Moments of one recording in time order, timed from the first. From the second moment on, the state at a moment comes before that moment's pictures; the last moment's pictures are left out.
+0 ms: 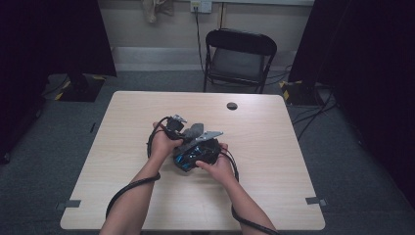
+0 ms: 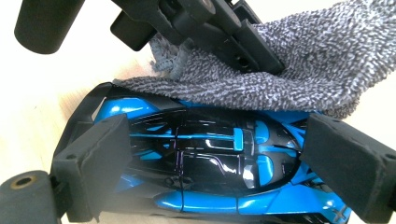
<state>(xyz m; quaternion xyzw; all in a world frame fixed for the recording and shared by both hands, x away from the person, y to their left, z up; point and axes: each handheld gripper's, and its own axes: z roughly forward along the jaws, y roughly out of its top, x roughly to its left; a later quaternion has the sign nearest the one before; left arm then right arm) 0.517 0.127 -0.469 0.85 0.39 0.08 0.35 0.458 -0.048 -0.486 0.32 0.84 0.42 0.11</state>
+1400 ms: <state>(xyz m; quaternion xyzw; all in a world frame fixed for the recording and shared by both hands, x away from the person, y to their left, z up) 0.504 0.138 -0.470 0.86 0.38 0.07 0.34 0.458 -0.047 -0.486 0.32 0.84 0.42 0.11</state>
